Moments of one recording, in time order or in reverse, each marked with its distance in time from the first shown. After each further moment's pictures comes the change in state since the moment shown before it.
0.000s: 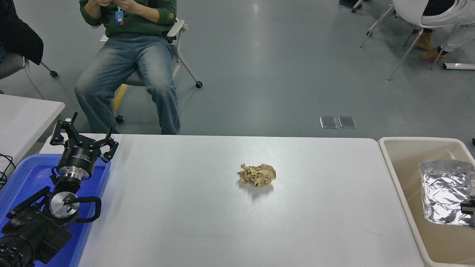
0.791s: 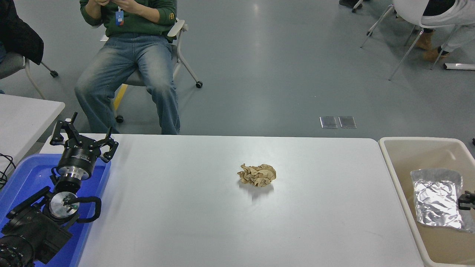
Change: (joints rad) left arm 0.000 0.000 0.000 0.000 0.000 0.000 -0.001; right arm 0.009 0.004 0.004 -0.004 0.051 -0.010 -0.002
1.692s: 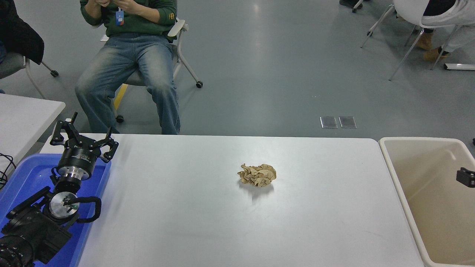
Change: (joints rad) left arm 0.000 0.000 0.000 0.000 0.000 0.000 0.001; right arm 0.115 -0.056 0.008 0.000 0.095 0.042 0.003
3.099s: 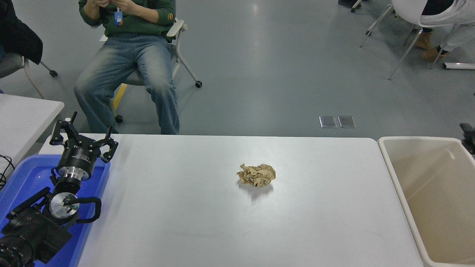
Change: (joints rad) left arm 0.000 0.000 0.000 0.000 0.000 0.000 0.000; right arm -0.064 -0.112 1.273 0.794 0.575 0.169 -0.133
